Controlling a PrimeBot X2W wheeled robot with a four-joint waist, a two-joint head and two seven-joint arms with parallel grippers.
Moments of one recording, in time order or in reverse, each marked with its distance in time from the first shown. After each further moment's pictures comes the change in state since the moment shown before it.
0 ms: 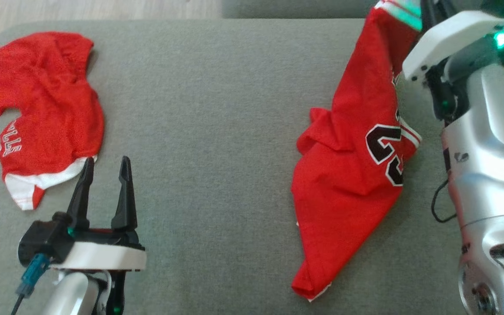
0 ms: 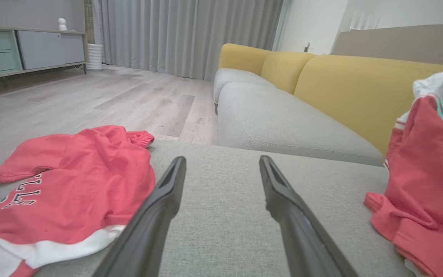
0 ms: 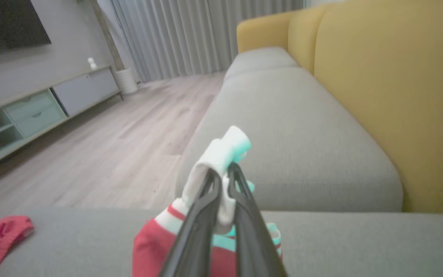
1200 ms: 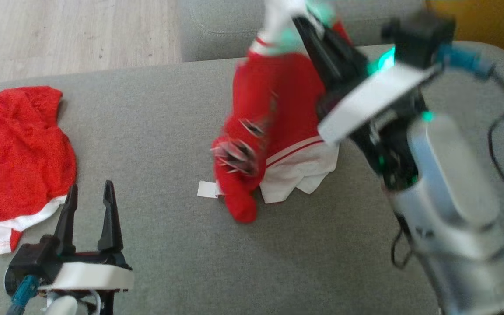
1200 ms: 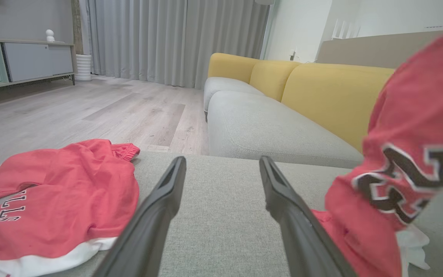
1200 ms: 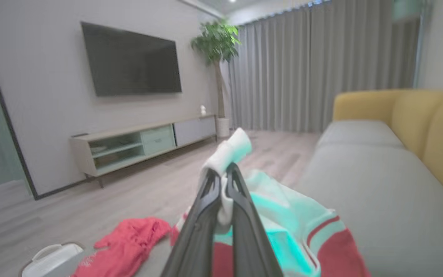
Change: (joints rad) left arm 0.088 0.013 0.046 0.000 -0.011 0.037 0.009; right arm 0.257 0.007 0.413 -0.659 0.275 0.000 0.184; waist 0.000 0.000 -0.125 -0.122
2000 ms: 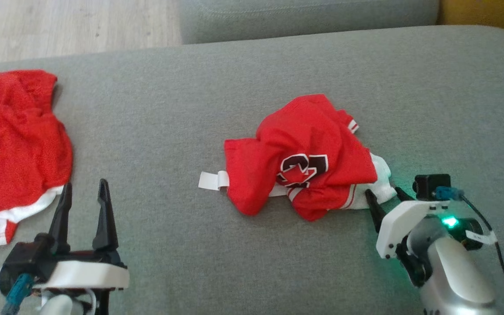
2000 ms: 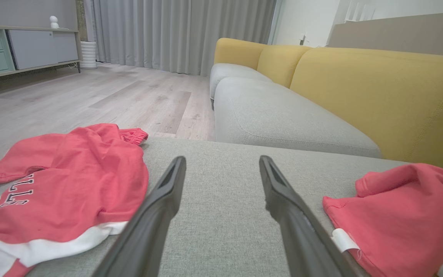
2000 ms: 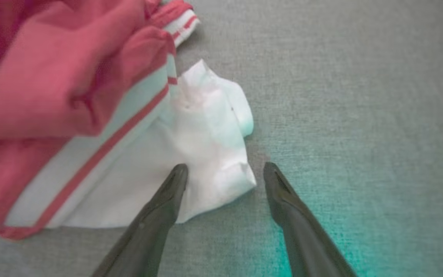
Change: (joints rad) left arm 0.008 0.011 0.016 -0.011 0.002 0.007 0.011; right arm 0.361 0.014 -0.360 0.545 -0.316 0.000 -0.089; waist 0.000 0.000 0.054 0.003
